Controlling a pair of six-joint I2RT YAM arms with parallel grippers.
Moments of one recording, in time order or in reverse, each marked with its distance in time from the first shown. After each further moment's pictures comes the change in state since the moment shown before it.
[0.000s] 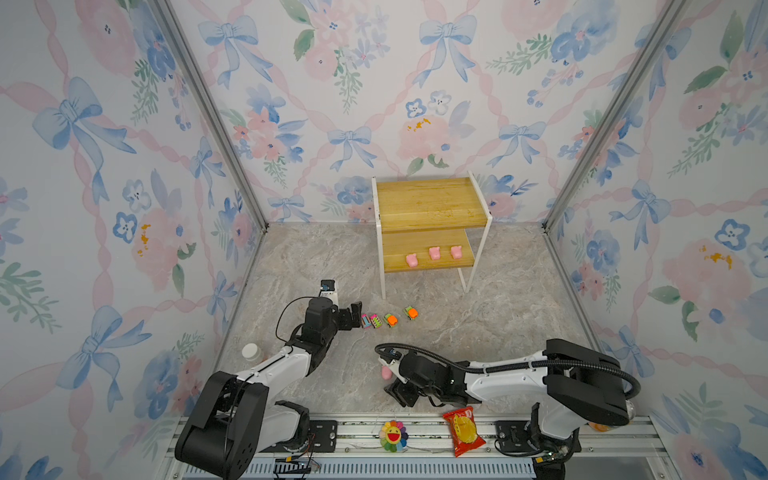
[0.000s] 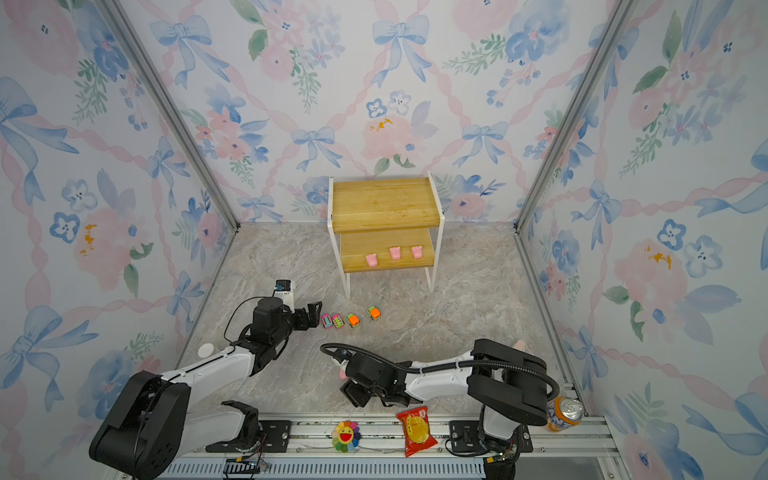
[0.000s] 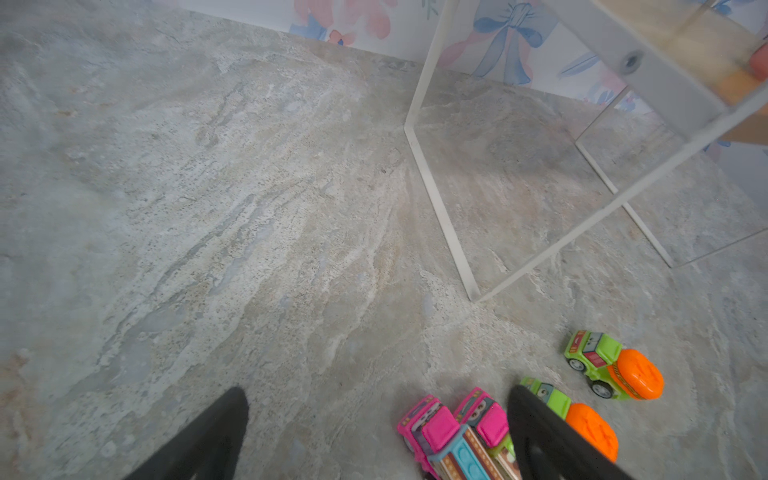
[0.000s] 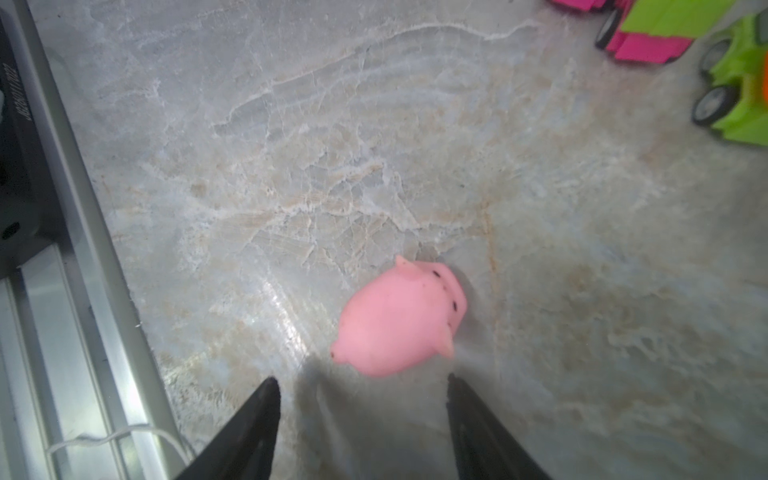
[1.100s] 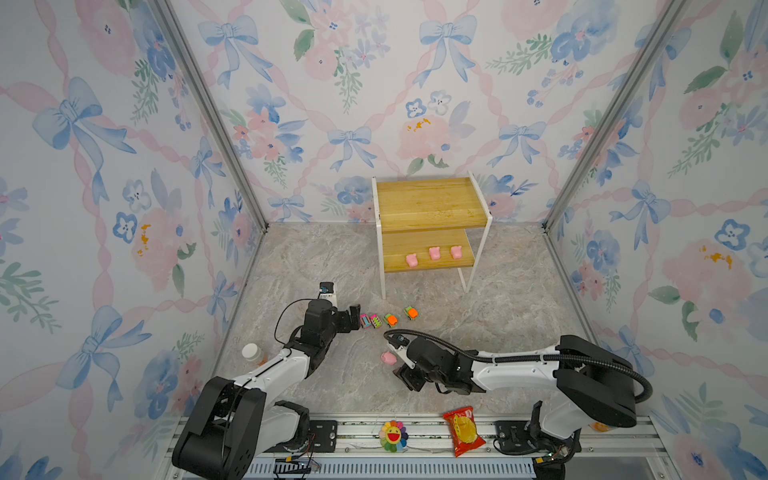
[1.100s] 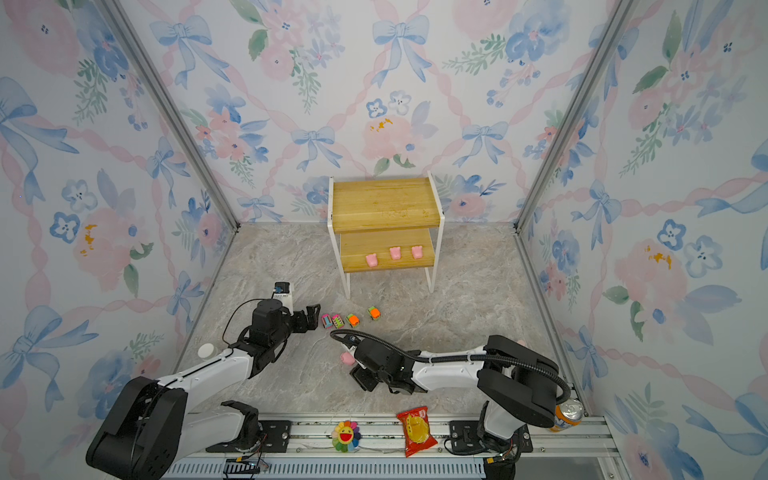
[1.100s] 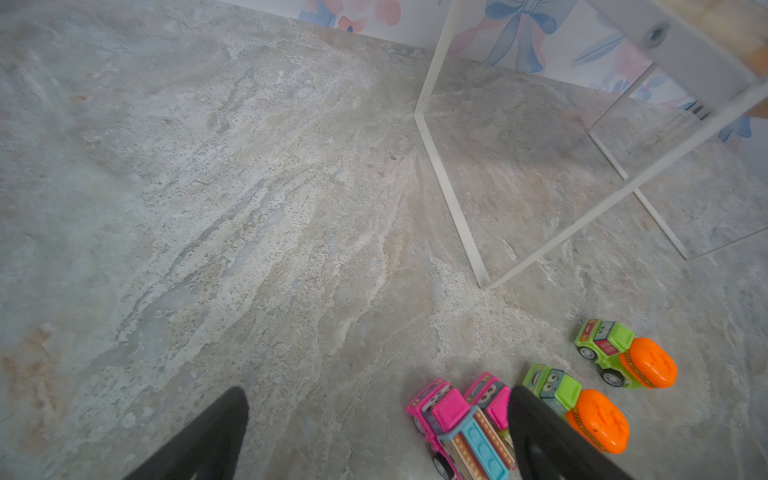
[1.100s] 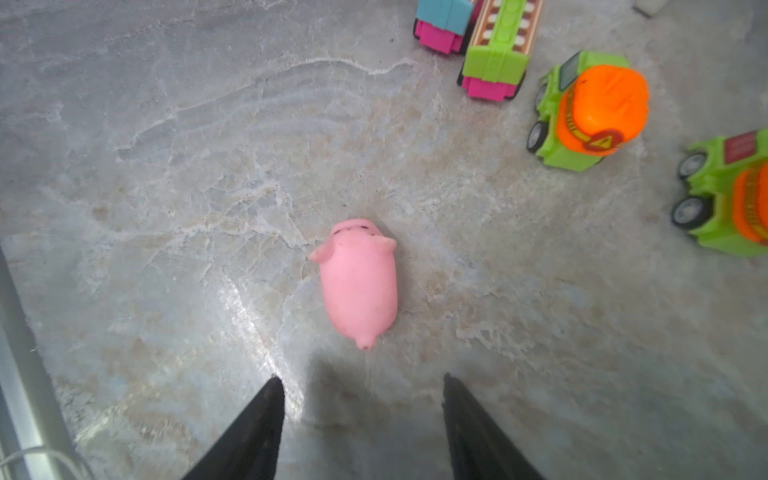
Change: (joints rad) left arm 0.000 -0.029 -0.012 -0.042 -0.018 0.000; right arm -0.124 -0.060 -0.014 -0.043 -0.001 -0.114
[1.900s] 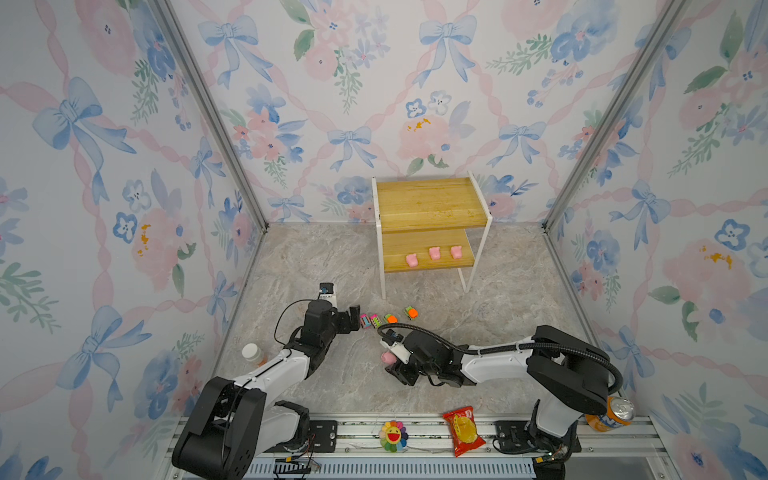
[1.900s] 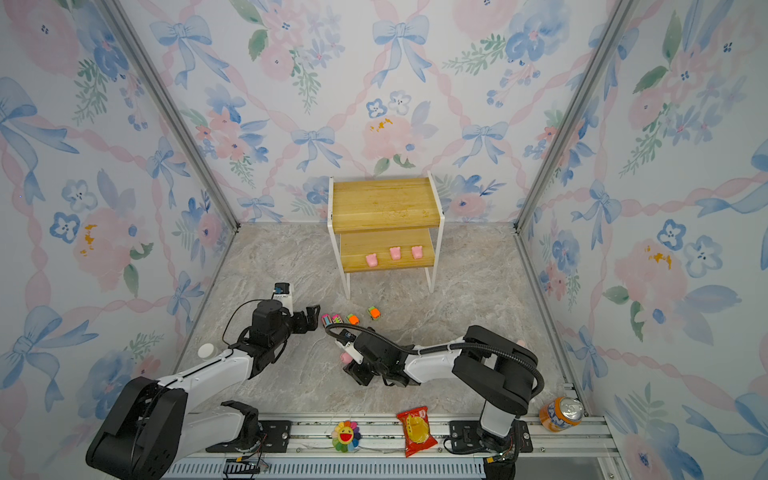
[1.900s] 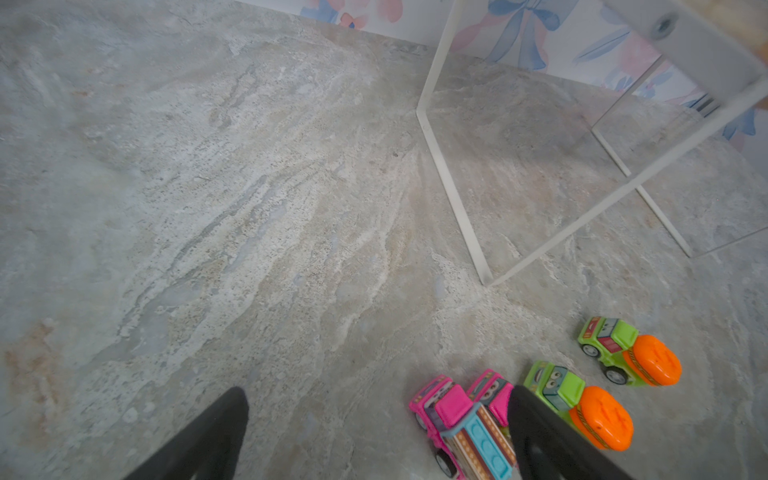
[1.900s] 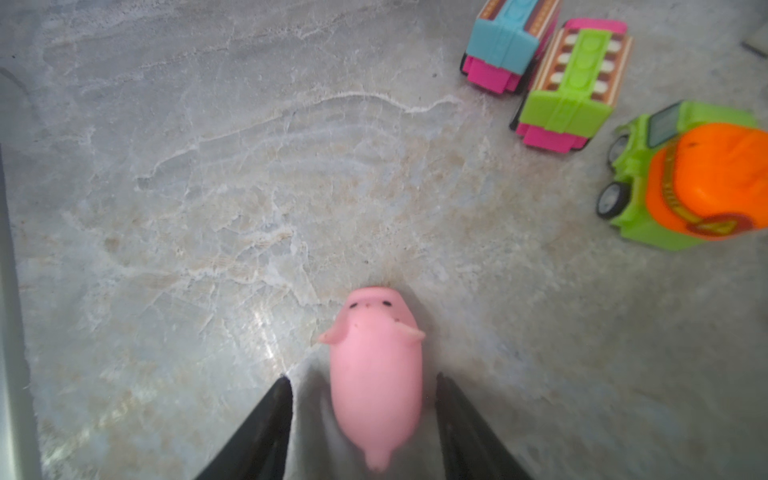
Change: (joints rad) left arm 0.000 0.000 -0.006 0.000 -0.001 0.000; right arm -0.062 0.137 0.024 0.178 -0.141 -0.069
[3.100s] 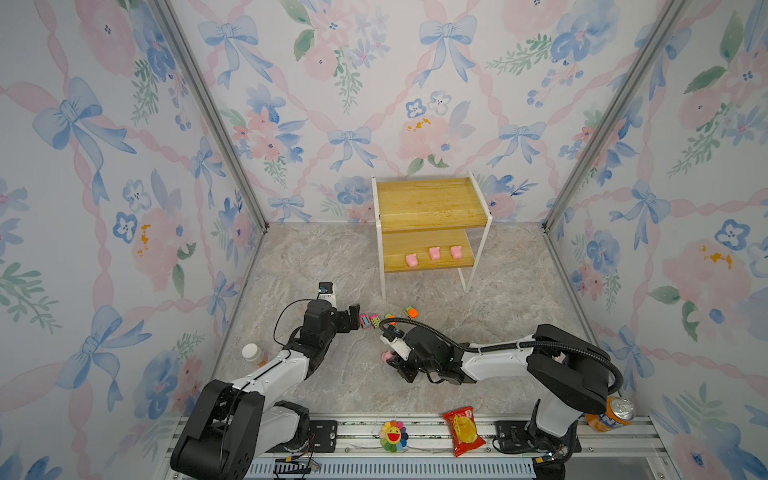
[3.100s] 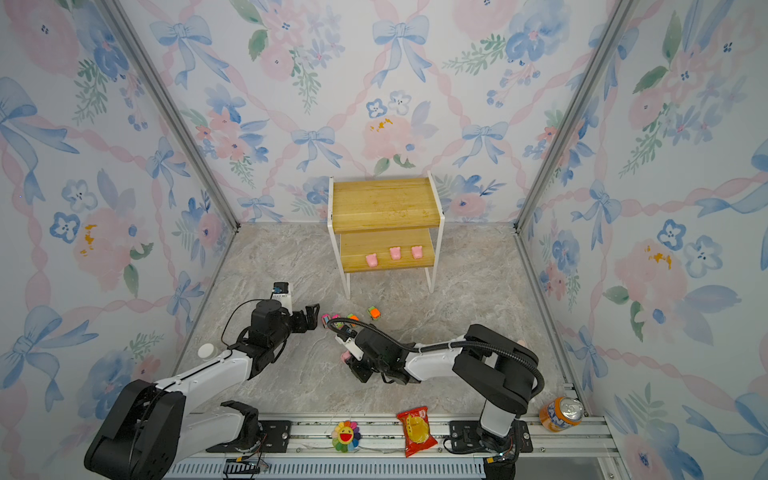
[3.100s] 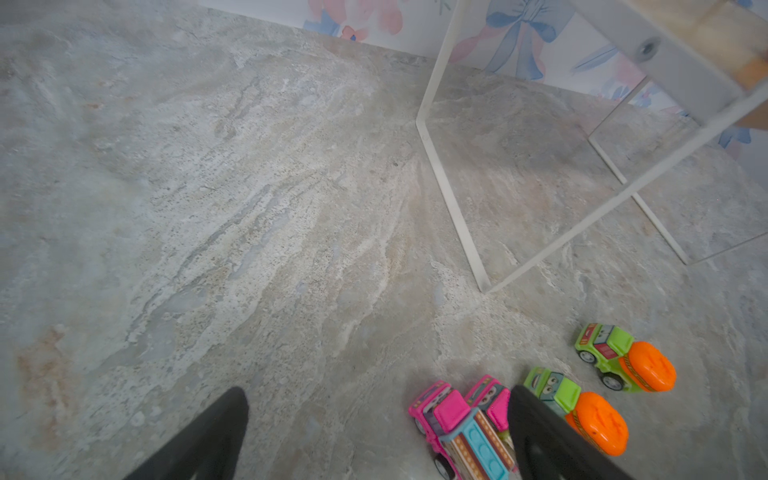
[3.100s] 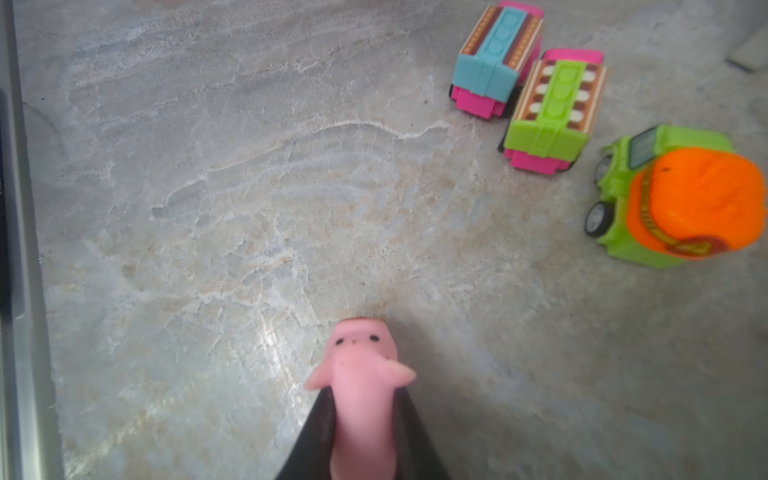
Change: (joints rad) left arm 0.000 -0.017 0.000 0.000 -0.007 0.000; right arm -0.021 -0.016 0.000 0.025 -0.032 0.040
